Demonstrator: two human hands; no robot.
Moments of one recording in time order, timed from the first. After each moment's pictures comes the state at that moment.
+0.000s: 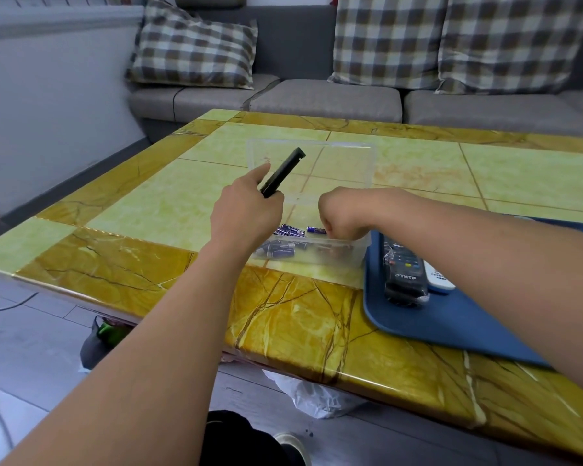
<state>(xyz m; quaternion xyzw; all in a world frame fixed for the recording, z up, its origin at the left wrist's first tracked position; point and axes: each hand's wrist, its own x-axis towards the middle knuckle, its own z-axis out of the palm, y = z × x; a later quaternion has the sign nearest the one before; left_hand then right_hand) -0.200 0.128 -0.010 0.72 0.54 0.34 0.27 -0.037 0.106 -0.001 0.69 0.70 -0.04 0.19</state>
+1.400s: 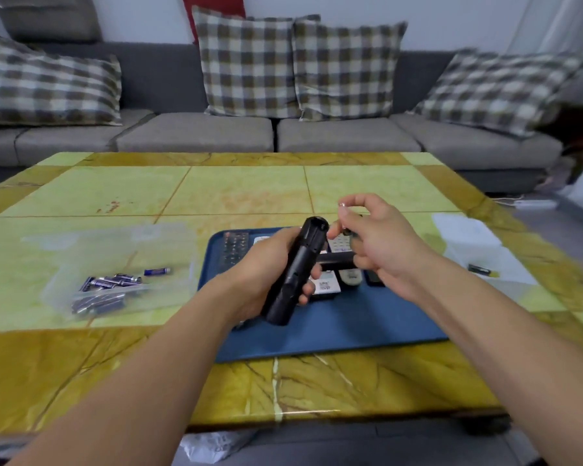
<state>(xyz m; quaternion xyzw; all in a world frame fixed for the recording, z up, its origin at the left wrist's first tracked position) -0.017 -0.017 0.008 0.58 0.27 0.08 0.76 0.103 -0.124 0.037 0.65 0.26 -0.31 -0.64</state>
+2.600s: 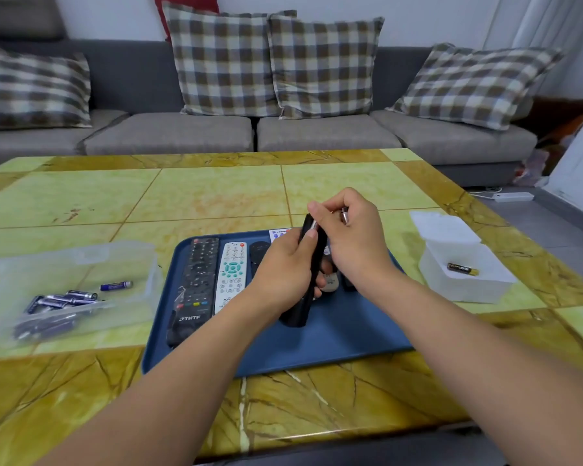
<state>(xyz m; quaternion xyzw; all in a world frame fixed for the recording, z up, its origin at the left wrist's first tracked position) 0.040 -0.050 -0.007 0.71 0.24 0.21 0.63 0.146 -0.104 -0.004 0.69 0.35 -0.05 -0.63</state>
